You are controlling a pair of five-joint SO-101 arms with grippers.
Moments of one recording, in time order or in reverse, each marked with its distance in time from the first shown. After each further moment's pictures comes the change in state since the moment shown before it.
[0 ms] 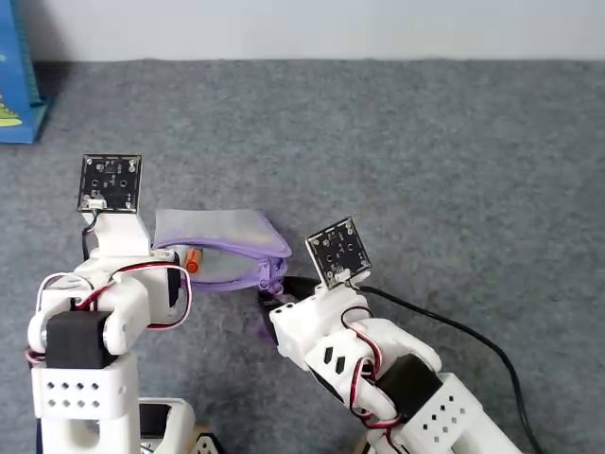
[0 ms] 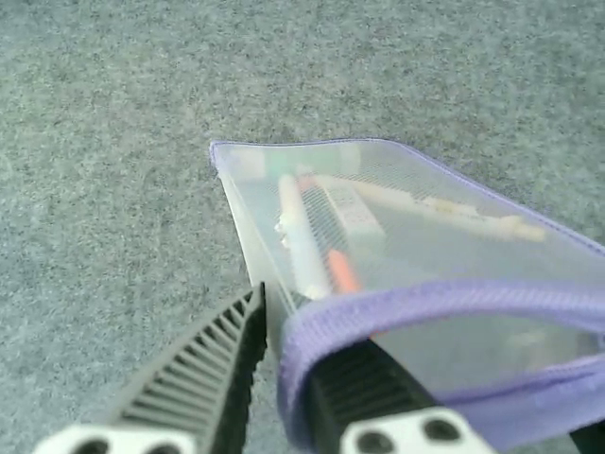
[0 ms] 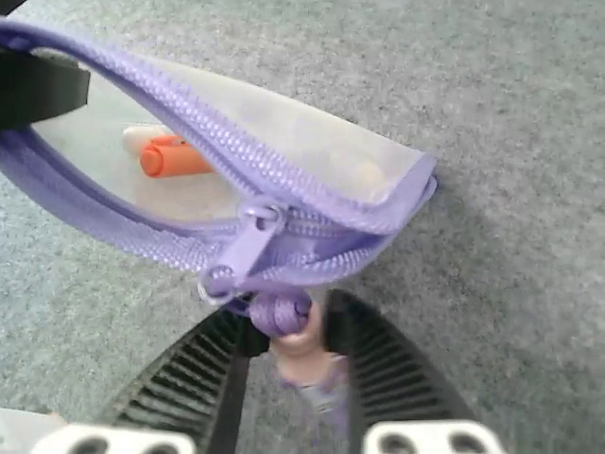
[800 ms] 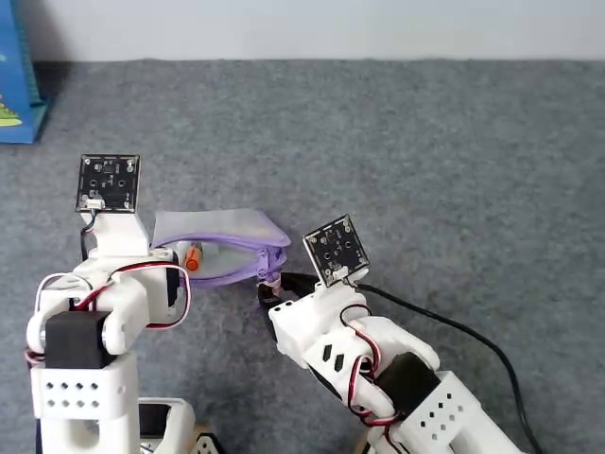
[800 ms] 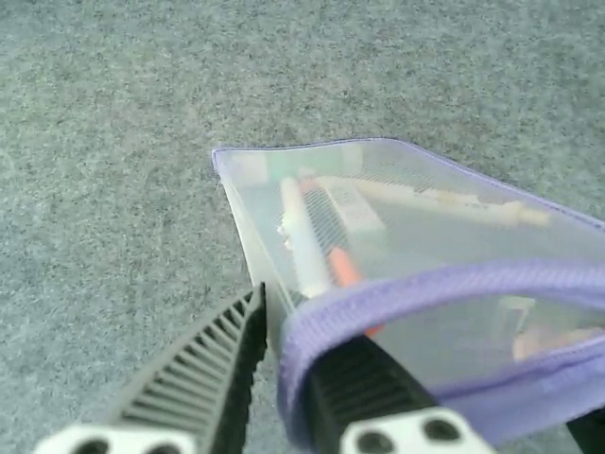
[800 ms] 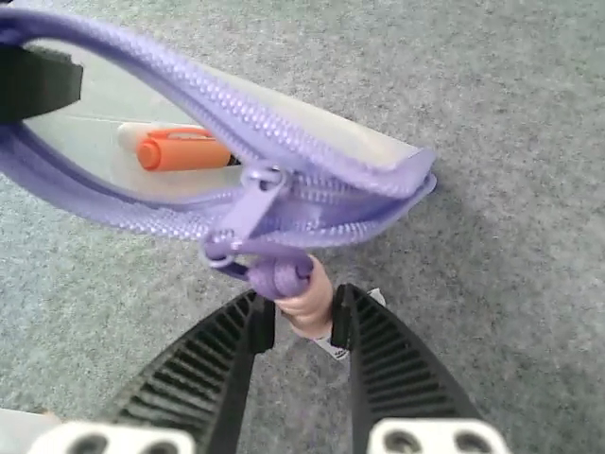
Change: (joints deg) left arm -0.3 0.0 0.0 0.0 0.0; right arm 0.0 0.7 0.1 -2.3 0.3
